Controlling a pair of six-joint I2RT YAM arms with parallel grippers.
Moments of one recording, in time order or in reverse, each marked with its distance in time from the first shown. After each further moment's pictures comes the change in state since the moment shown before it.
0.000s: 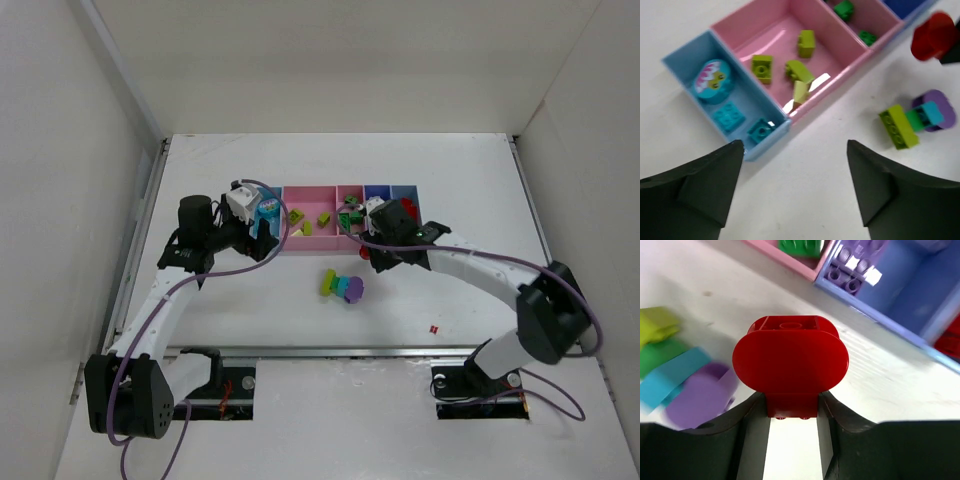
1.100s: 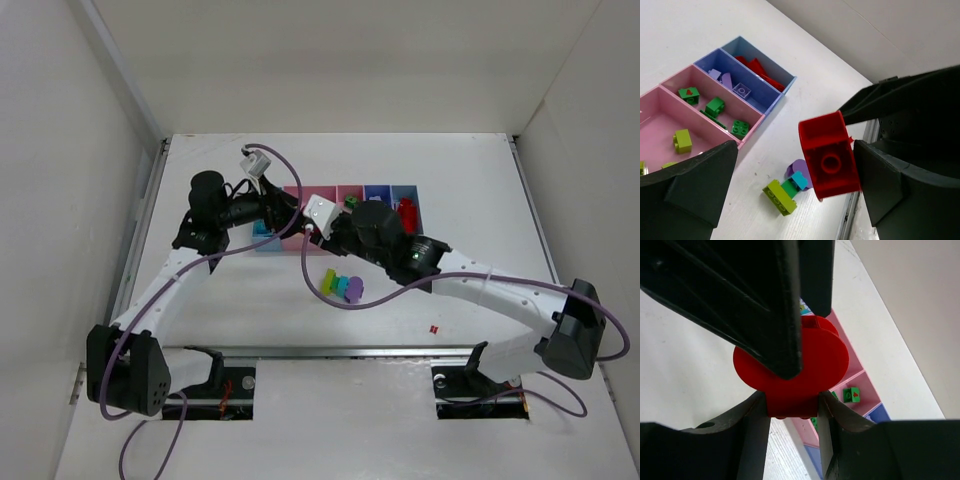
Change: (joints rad) left arm -0.131 0.126 0.132 0.382 0.391 -0.569; right arm 0.325 -0.193 0.136 0.389 0.025 -0.577
